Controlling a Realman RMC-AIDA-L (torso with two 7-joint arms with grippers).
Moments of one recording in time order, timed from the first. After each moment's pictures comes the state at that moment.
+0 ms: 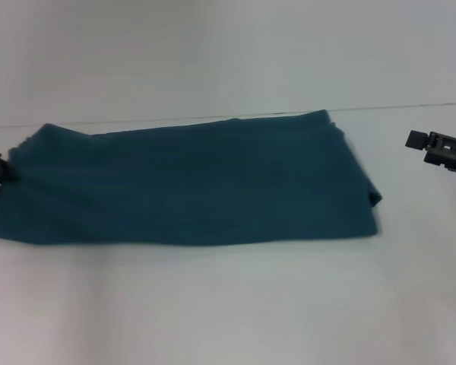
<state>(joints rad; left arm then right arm) -0.64 -1.96 0.77 0.67 2.31 0.86 -2.58 0.45 1.95 -0.55 -0.69 -1.88 -1.40 2.11</state>
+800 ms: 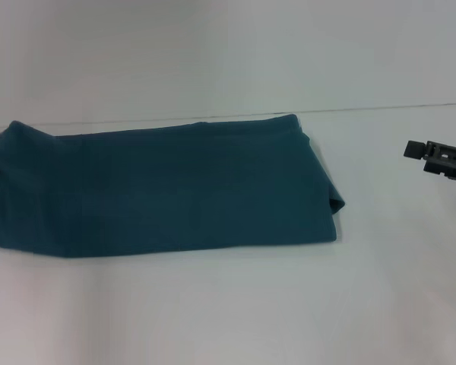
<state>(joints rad) -0.63 -1.98 0.71 0.82 2.43 0.97 -2.67 0.45 1.94 -0.55 -0.69 -1.93 -1.40 2.13</state>
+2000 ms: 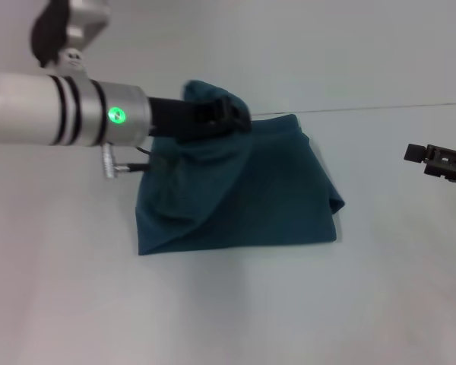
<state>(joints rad) -0.91 -2.17 0.88 0.79 2.17 1.16 -2.61 0.45 1.95 -0.56 -0.69 -1.93 -1.40 2.12</state>
